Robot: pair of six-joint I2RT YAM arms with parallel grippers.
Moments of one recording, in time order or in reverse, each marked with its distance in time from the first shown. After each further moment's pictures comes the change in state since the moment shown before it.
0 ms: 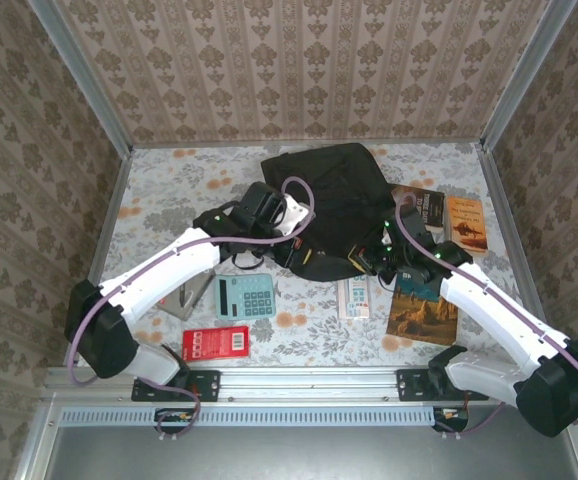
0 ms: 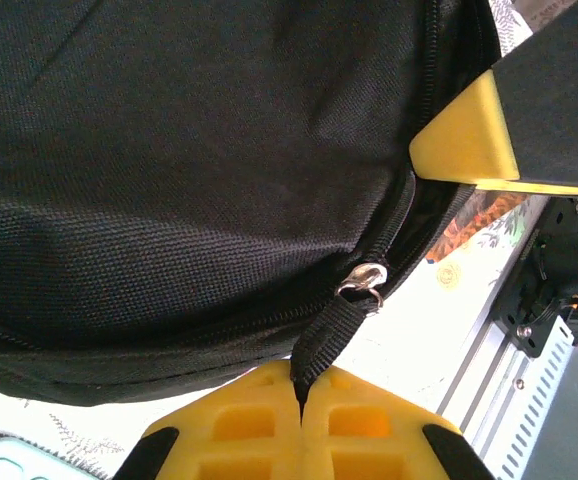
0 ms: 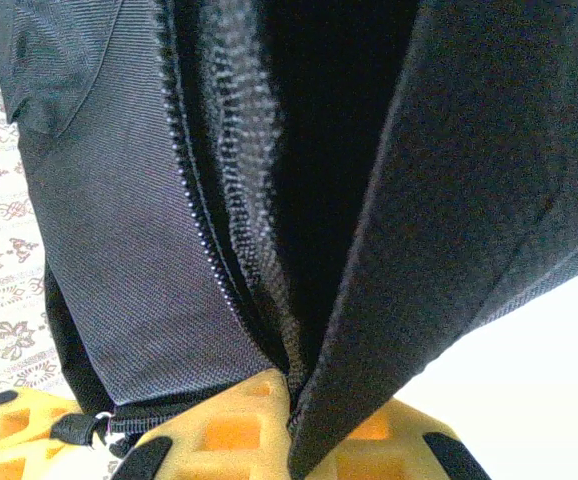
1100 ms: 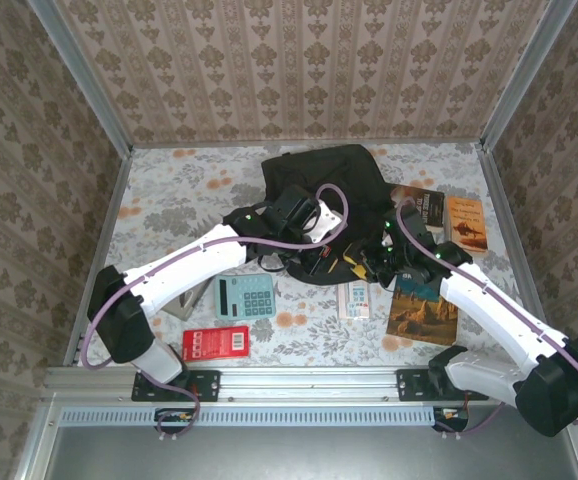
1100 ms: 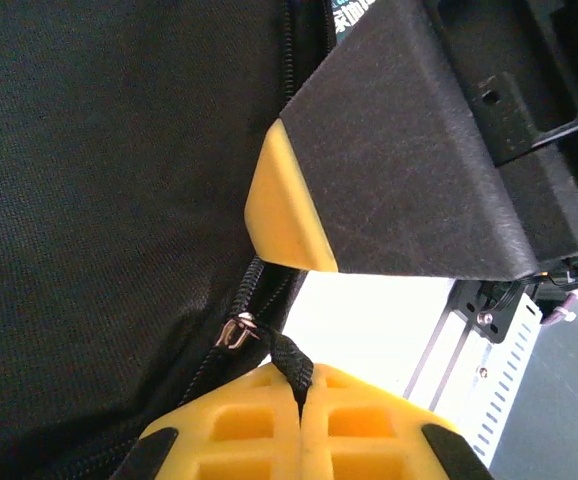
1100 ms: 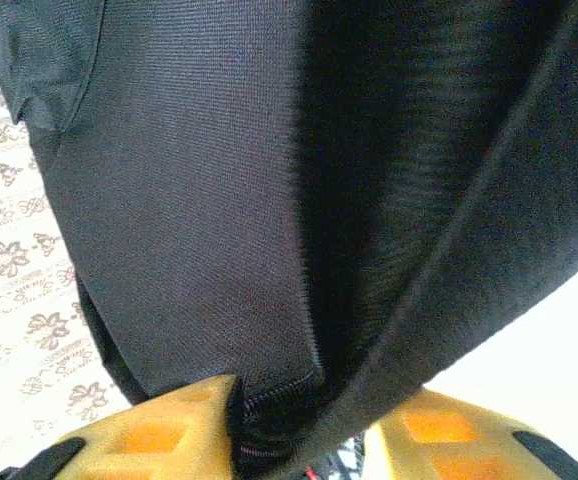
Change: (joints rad) left arm -0.165 0.133 0.160 -0.047 -0.032 -0.018; right arm -0.008 0.003 -0.017 0.011 -0.080 0.101
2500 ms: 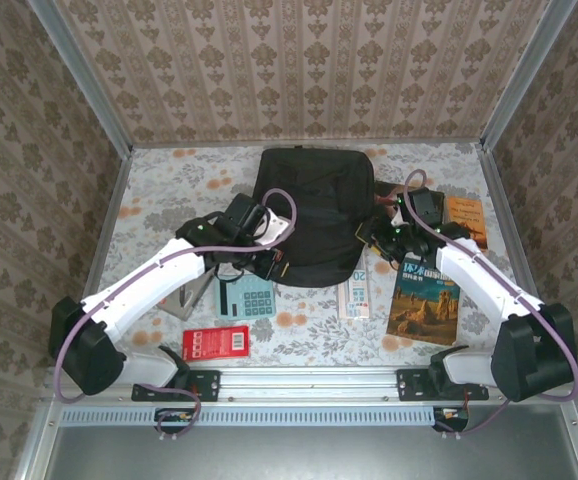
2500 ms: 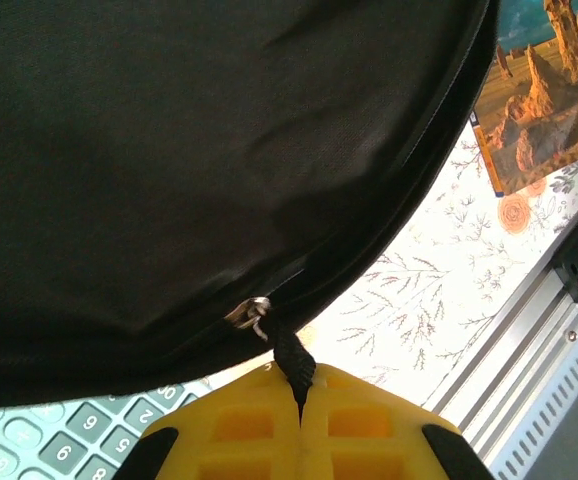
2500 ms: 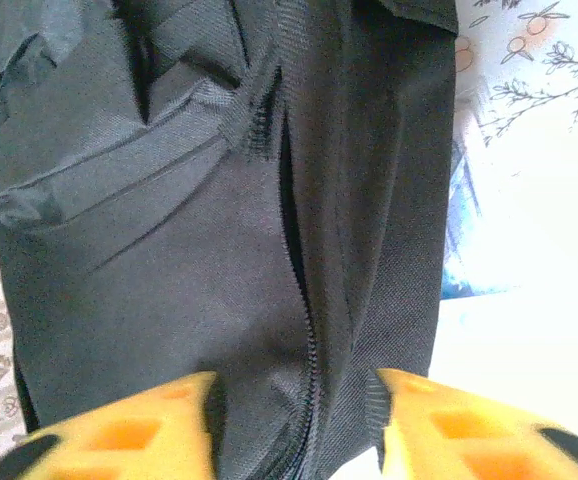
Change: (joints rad) left arm 0.181 -0.233 -0.254 -0.097 -0.045 0.016; right arm -0.193 0.180 0.072 0.061 -0.007 -0.382
